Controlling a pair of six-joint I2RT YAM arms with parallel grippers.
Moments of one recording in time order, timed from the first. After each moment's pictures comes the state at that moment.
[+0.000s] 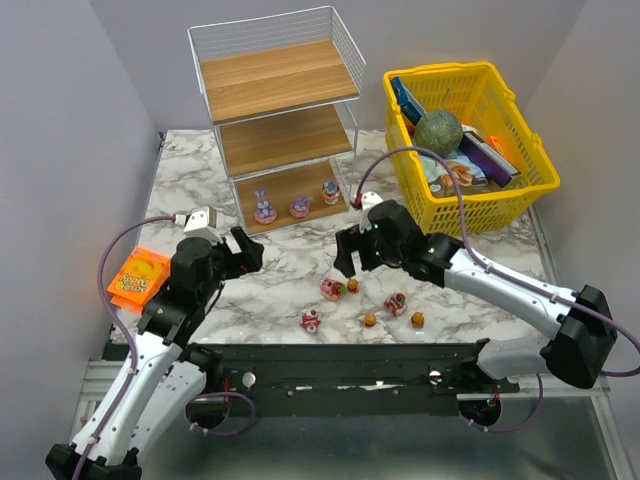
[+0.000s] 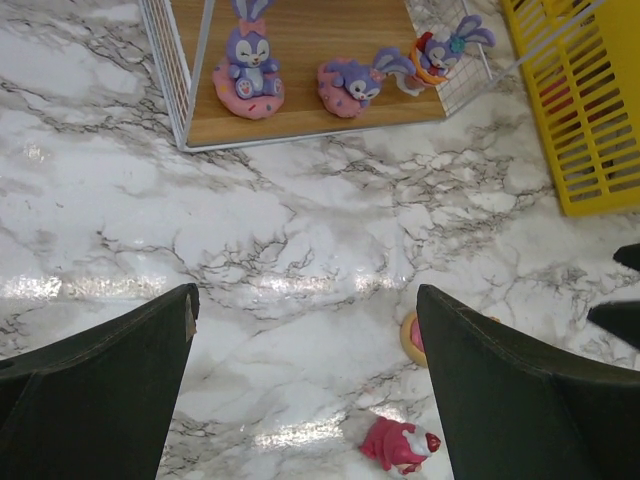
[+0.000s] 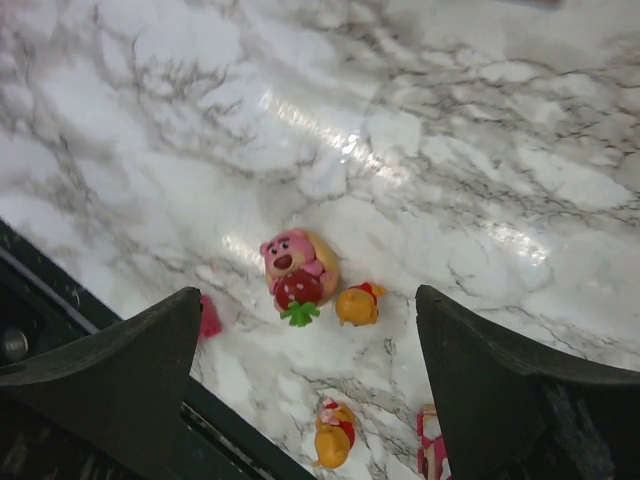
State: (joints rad) left arm -0.38 0.57 0.63 -0.45 -0.12 -0.52; right arm 0.84 1.33 1.05 -0.38 0.09 0.34
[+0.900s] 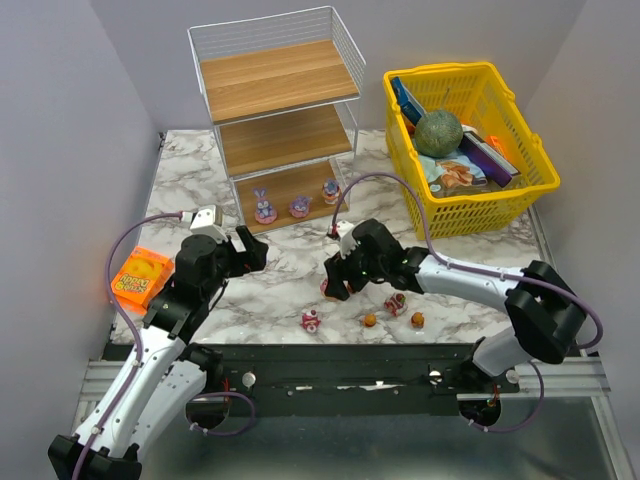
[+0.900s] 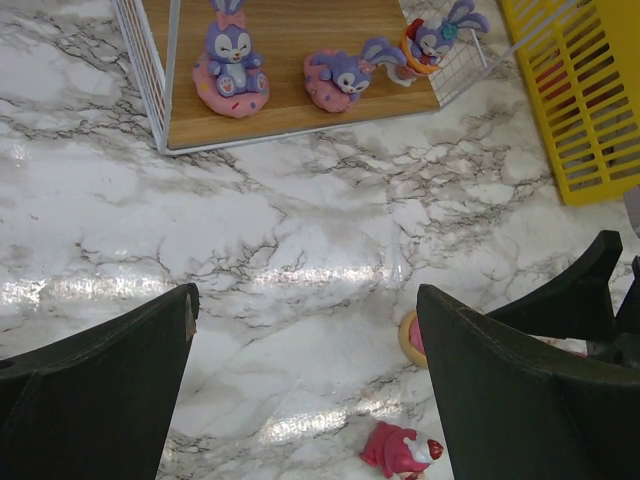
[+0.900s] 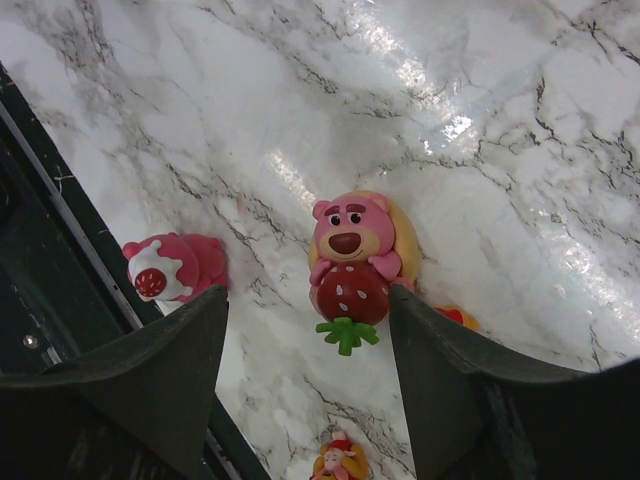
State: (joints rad) left arm -0.38 0.62 0.60 -0.38 -0.09 -0.50; right arm 0.85 1.49 0.84 -0.10 -0.27 0.17
